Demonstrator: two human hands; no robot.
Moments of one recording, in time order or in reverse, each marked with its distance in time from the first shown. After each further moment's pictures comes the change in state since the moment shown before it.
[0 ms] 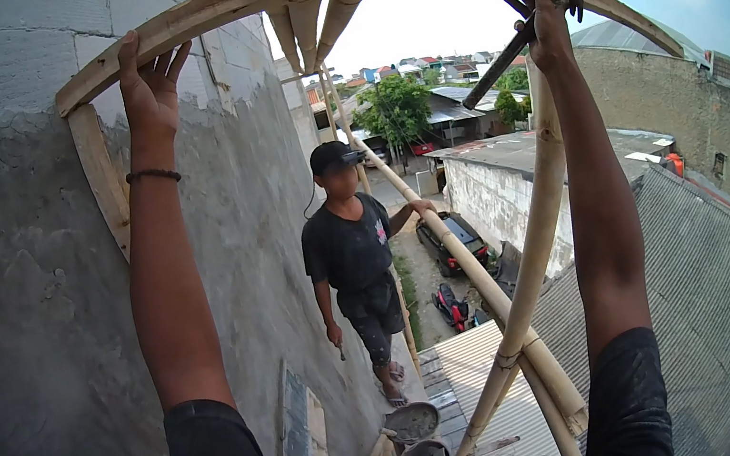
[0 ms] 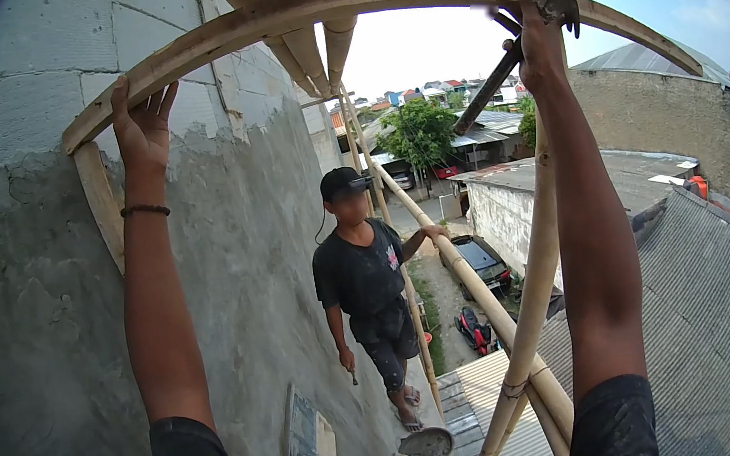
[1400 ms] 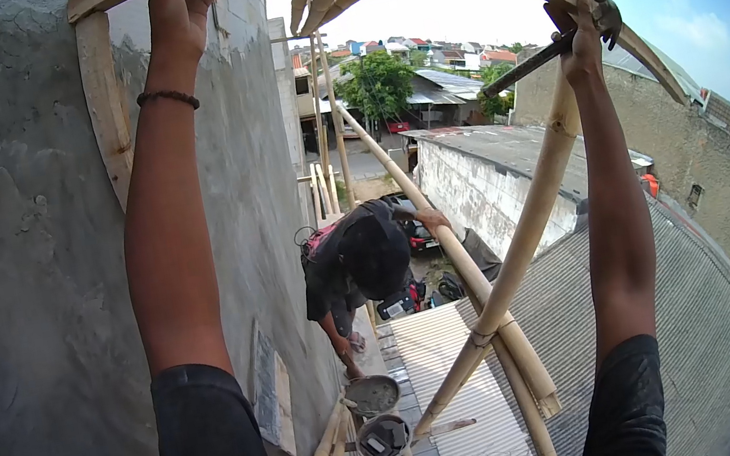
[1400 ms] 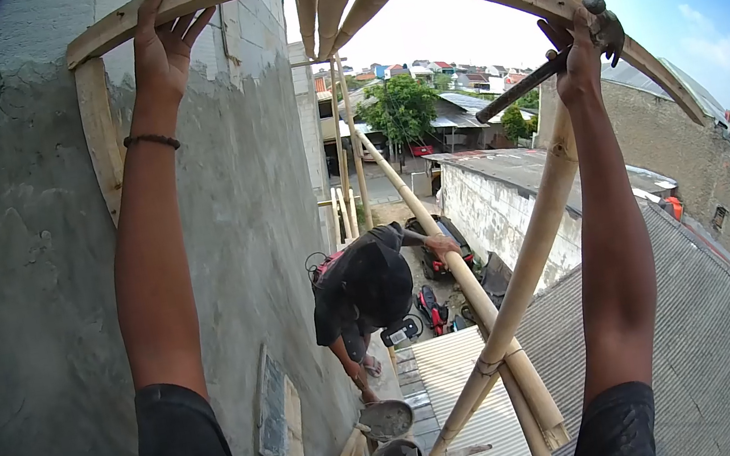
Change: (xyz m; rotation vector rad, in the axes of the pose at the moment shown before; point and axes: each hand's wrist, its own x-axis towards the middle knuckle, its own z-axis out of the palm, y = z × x) left_hand 0.007 0.000 -0.010 0.078 -0.066 0.036; right_hand -0.019 -0.007 -0.002 -0.020 -0.015 0.075
